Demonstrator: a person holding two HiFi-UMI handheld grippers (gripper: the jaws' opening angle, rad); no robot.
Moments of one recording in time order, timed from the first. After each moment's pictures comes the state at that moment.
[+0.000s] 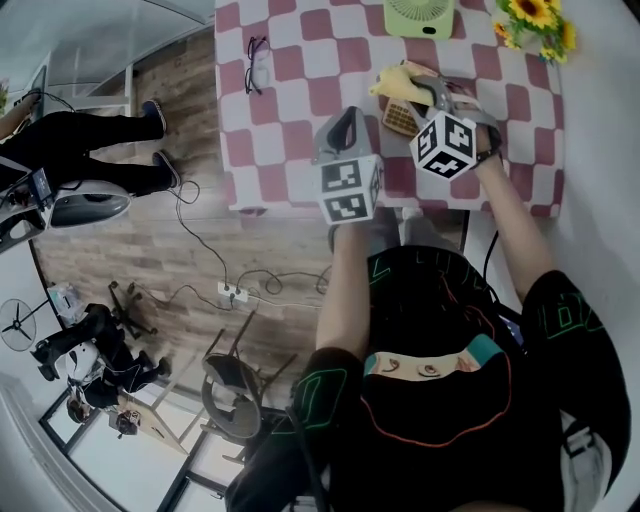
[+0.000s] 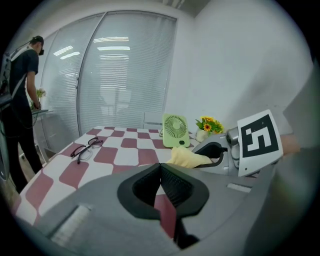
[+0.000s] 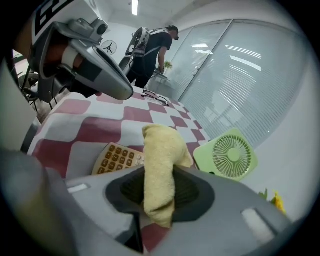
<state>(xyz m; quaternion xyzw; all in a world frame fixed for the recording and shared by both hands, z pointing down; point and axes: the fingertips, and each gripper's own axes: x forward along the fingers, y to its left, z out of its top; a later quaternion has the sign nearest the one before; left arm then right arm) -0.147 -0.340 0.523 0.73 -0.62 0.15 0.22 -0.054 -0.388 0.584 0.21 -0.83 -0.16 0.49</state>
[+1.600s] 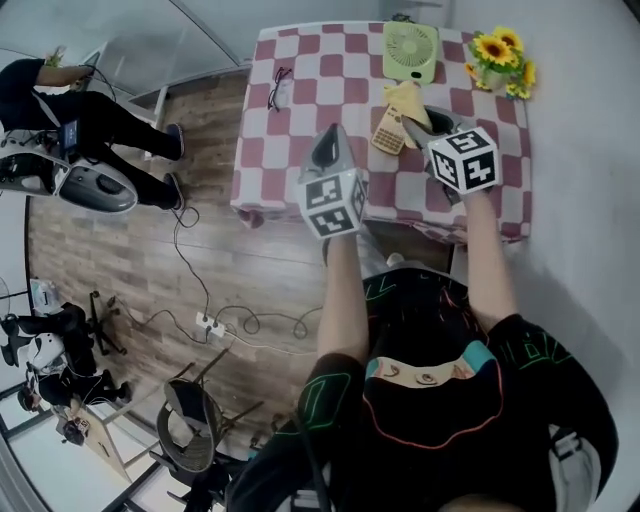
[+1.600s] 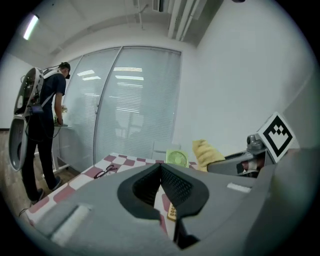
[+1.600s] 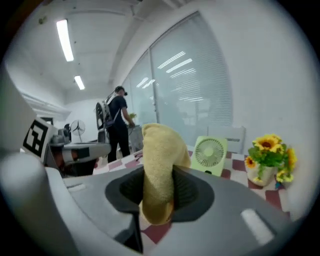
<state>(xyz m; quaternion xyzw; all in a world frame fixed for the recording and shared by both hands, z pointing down) -0.153 -0.291 0.416 0.70 -0.70 0.03 0.14 -0.022 -0.352 0.447 0.31 -0.92 0.13 0.21</state>
